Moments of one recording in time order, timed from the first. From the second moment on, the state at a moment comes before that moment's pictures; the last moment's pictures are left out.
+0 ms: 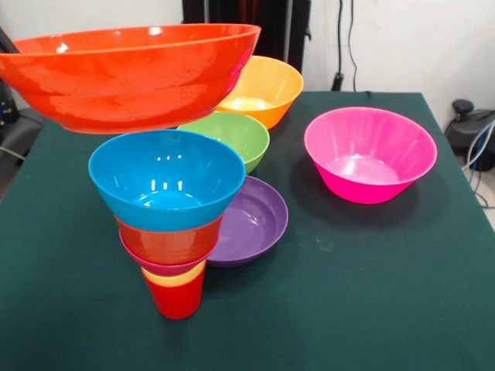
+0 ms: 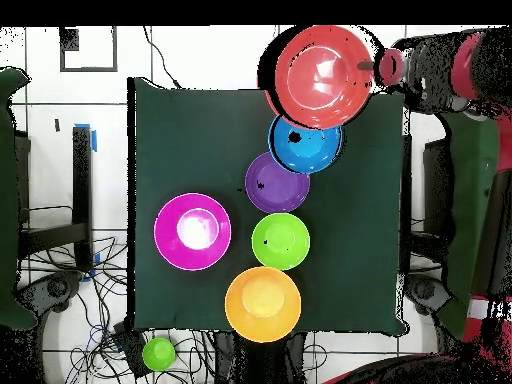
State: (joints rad) arm -0.80 -0.48 0.64 0.89 0.10 1.24 1.14
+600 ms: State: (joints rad) arm -0.79 -0.49 0.63 0.92 0.11 1.24 1.14
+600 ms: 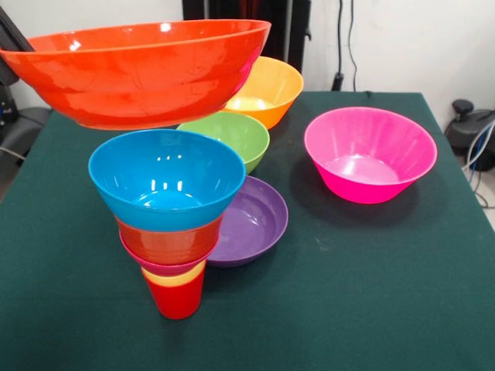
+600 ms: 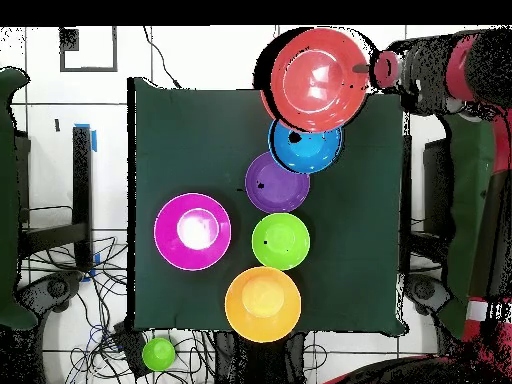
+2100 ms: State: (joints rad) arm -0.79 -0.46 0.63 0.97 0.14 1.17 1.14
